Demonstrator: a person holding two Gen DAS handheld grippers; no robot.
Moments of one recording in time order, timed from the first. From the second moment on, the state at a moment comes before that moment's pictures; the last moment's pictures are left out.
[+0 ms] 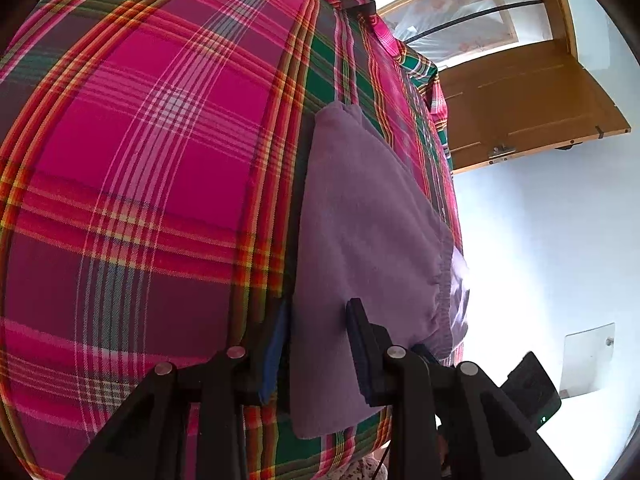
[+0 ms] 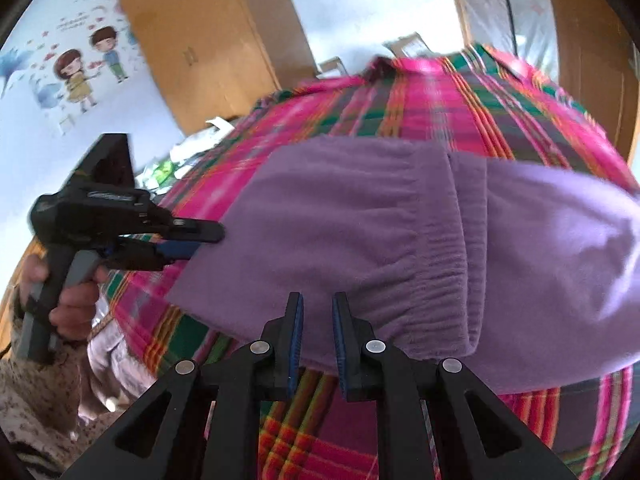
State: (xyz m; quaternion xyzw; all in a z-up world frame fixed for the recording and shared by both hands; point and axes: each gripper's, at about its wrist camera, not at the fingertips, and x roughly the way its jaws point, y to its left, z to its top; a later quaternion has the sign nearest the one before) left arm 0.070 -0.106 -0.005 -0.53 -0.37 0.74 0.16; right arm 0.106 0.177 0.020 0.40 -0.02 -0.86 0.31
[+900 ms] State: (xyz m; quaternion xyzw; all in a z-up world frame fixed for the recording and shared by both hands) left arm 0.082 -0.112 -0.004 -0.53 -0.38 0.74 0.16; right arm 0.123 0.108 0.005 0.40 0.03 -0.83 0.38
